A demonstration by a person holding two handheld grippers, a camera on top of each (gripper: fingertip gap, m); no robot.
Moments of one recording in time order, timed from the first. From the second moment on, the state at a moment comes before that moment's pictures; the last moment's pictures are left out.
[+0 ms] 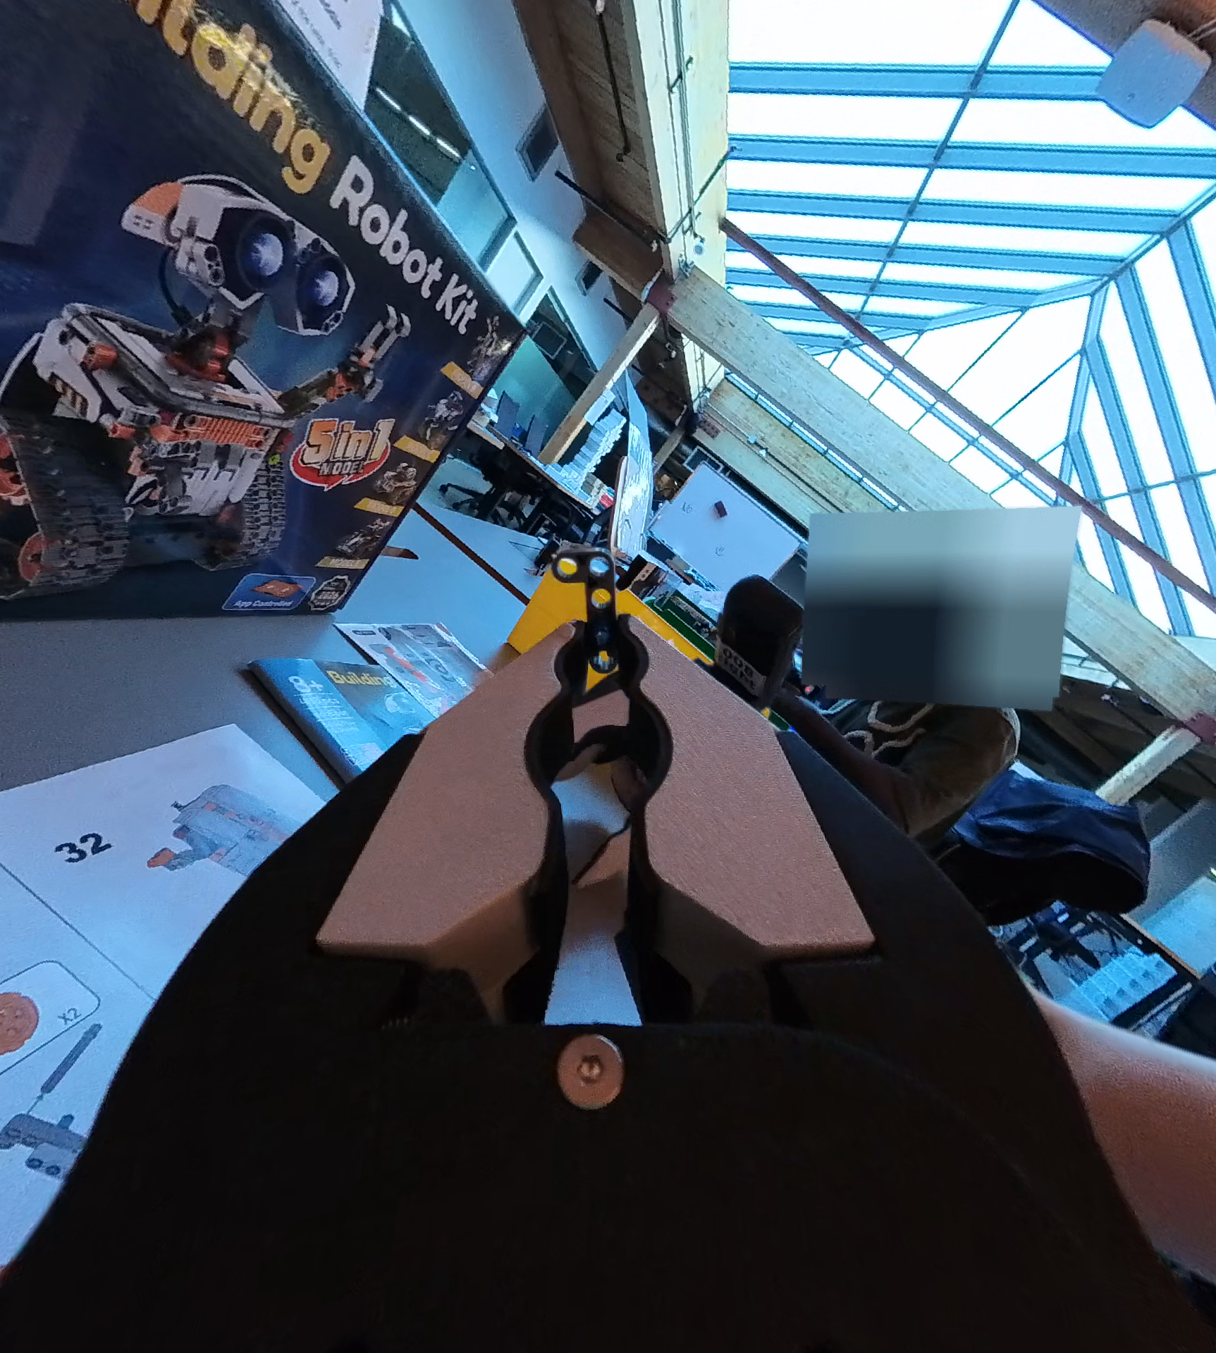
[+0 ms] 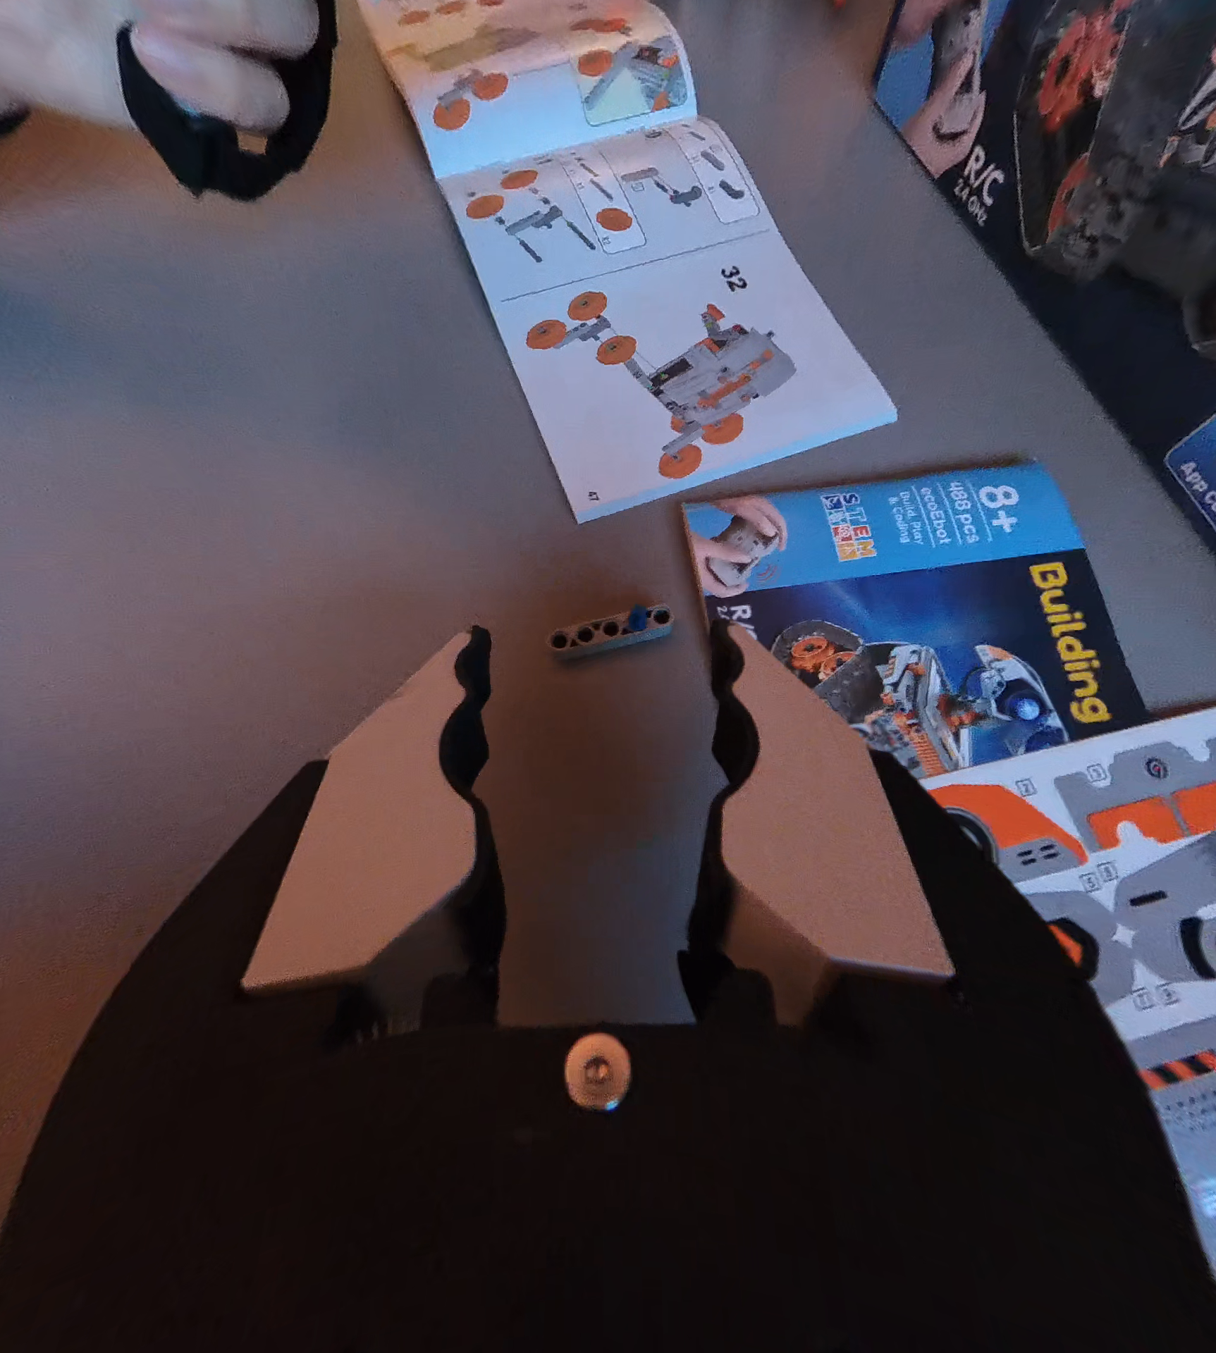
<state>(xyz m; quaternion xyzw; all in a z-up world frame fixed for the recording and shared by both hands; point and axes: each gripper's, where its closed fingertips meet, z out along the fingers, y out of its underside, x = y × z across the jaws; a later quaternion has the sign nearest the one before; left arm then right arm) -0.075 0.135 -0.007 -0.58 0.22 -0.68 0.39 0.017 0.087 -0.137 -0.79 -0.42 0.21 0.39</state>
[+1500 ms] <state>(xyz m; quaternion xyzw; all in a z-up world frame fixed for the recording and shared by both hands) -0.118 0.164 0.002 -0.58 0.16 -0.70 0.39 0.038 0.060 -0.152 -0.78 -0.53 0.18 0.27</state>
